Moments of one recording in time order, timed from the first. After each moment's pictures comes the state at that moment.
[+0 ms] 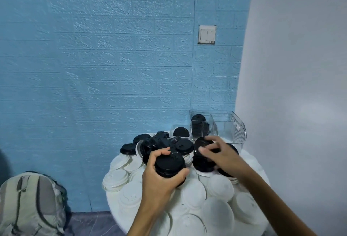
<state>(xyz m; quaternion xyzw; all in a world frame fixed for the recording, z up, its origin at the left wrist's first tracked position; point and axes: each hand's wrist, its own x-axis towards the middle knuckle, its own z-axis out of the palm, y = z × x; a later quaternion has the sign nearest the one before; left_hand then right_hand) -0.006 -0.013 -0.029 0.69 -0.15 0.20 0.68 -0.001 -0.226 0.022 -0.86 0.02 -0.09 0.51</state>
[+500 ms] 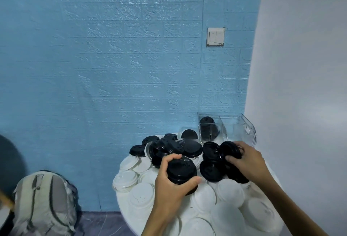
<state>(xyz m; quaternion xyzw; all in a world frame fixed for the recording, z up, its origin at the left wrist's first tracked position) -0.010 -0.013 -0.037 0.69 -0.17 0.15 0.69 0.014 -0.262 -0.001 -0.90 0.10 -0.22 0.37</state>
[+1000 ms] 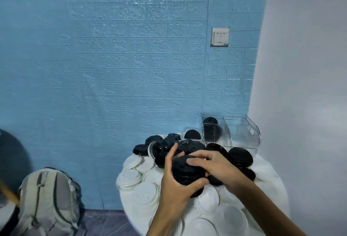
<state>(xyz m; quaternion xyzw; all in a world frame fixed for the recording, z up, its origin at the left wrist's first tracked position) -0.007 -0.018 -0.038 0.67 -0.19 0.15 0.70 0.001 -0.165 0.028 -0.78 -0.04 0.01 0.63</state>
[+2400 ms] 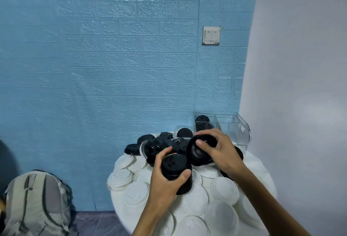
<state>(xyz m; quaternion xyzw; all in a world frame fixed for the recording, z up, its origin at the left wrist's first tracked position) 0.001 -0.012 -0.038 0.68 -0.18 0.14 0.70 0.014 -0.204 0.030 -0.81 -0.12 -0.24 0.52</state>
